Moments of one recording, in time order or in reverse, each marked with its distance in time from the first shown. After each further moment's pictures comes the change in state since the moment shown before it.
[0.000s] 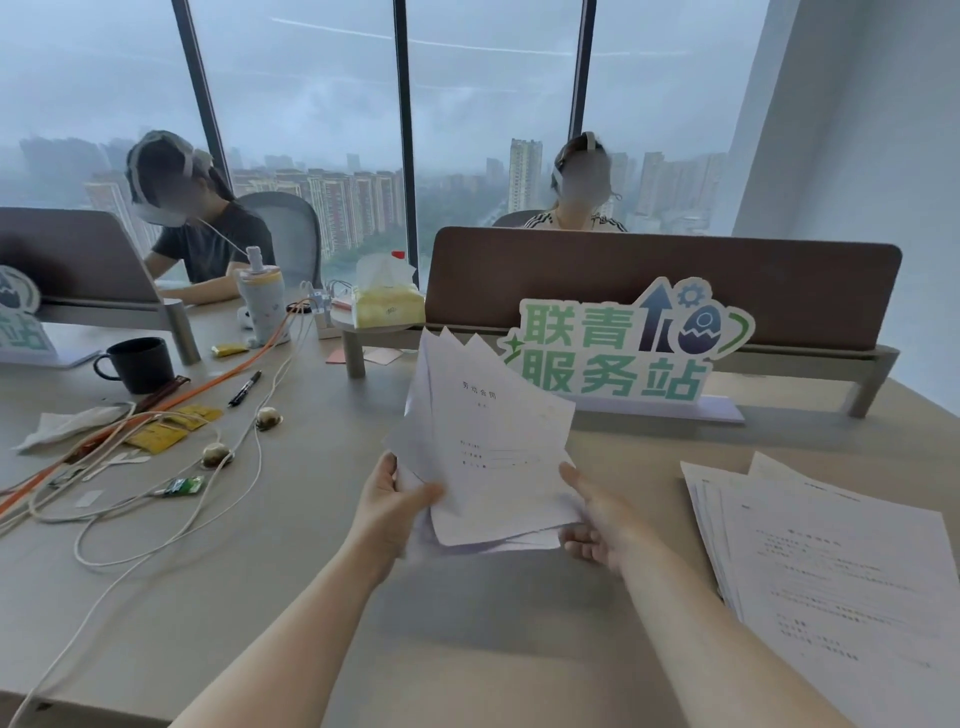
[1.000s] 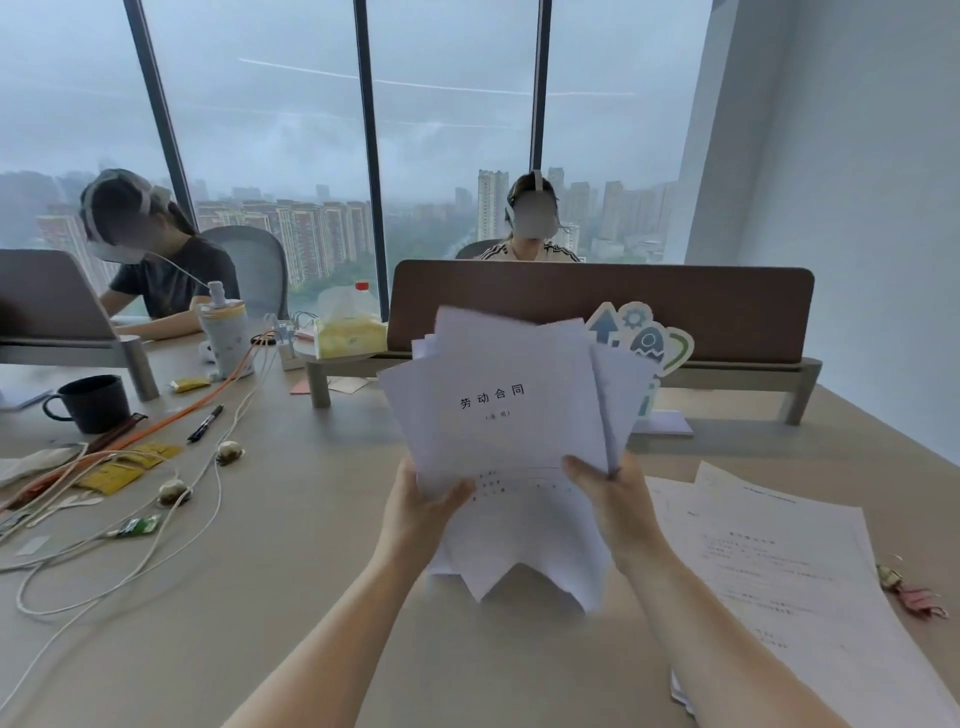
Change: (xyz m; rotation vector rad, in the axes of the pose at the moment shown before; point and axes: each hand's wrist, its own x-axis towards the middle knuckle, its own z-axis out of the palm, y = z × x) left_hand -0.016 0.015 0.068 0.119 -0.057 0.156; right_hand -0.060 -0.030 -0.047 -0.004 0.099 -0.717
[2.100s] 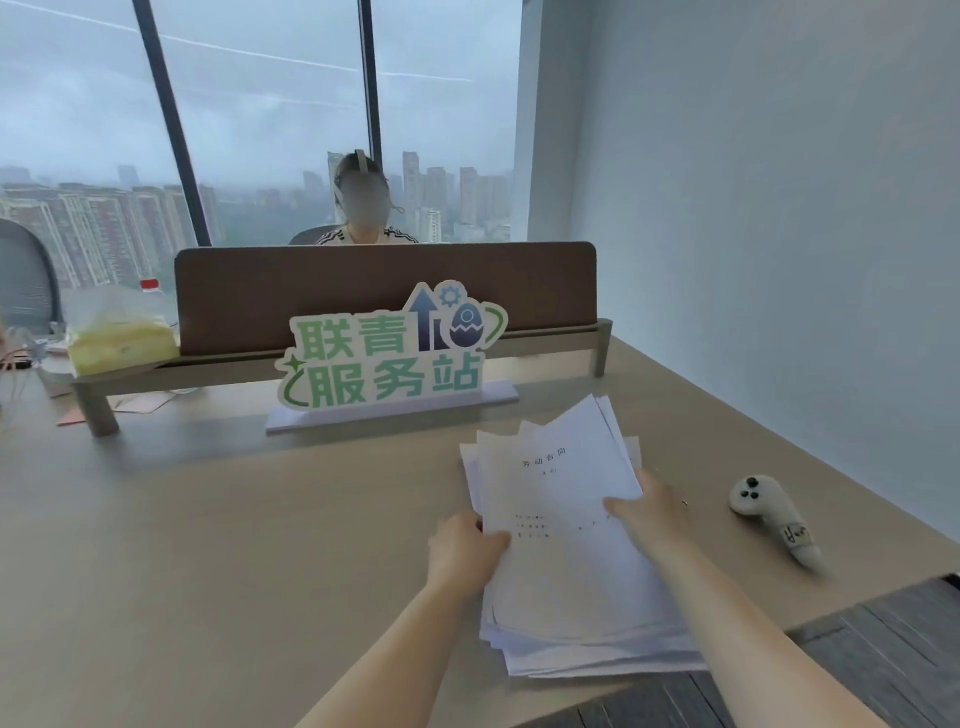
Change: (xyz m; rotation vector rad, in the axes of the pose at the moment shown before) left_hand -0.077 -0.036 0.218 0.557 -0.475 -0.222; right_hand -0.051 0.034 -0.229 -0.602 0.394 0.348
